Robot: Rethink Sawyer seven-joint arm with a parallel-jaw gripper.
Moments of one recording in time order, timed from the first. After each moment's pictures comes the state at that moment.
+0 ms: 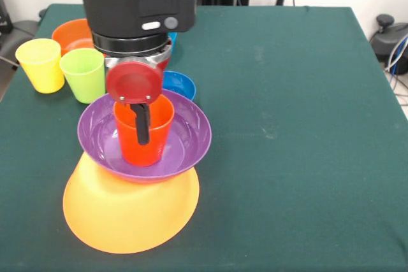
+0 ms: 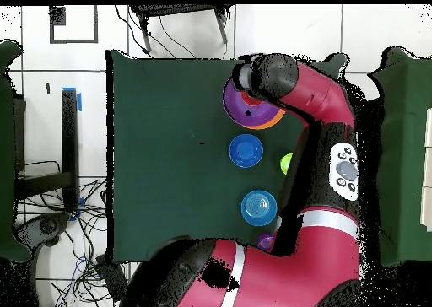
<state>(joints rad) -0.31 -0.38 -0.06 1.07 0.18 0.70 2.82</state>
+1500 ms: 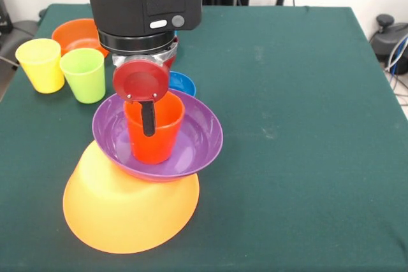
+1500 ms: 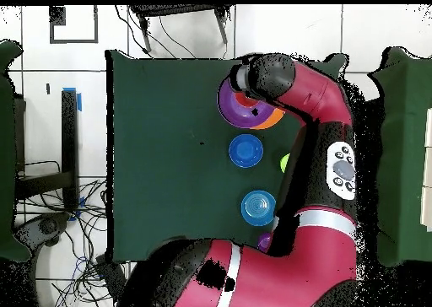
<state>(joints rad) -0.30 -0.38 -0.06 1.06 0.18 0.73 2.82</state>
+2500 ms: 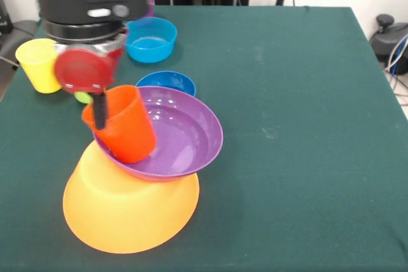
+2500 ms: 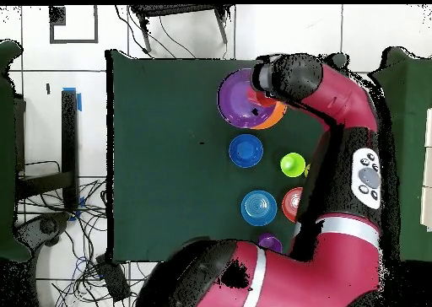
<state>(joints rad) -0.36 -0.39 -0.07 1.05 0.17 0.74 2.82</state>
